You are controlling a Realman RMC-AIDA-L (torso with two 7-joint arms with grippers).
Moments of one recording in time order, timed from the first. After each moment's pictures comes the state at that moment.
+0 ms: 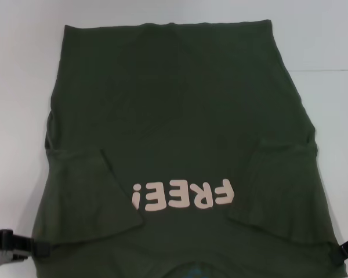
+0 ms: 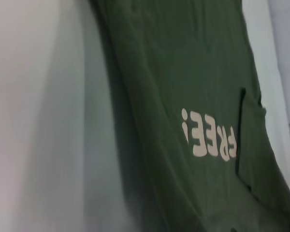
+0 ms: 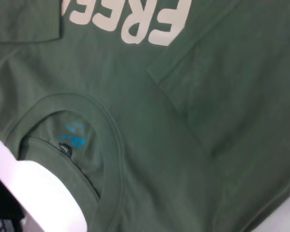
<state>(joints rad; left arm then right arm) -0.42 -2.04 0.30 0.88 2.55 1.89 -2.34 0.69 1.94 -0.73 -0.71 -2.70 -1.80 2.26</state>
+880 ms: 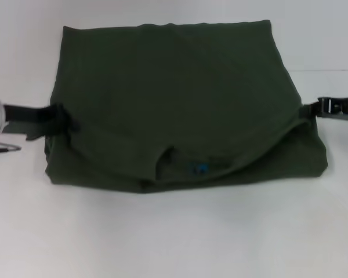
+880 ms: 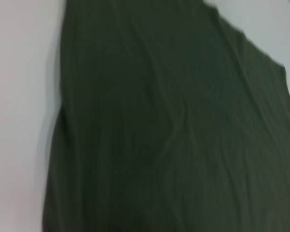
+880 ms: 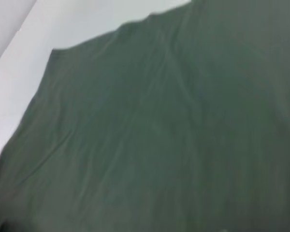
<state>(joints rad) -0.76 -2.00 0.45 0.68 2.55 1.28 -2.59 0.74 1.98 -0.61 -0.70 -2.42 -1.20 2.34</state>
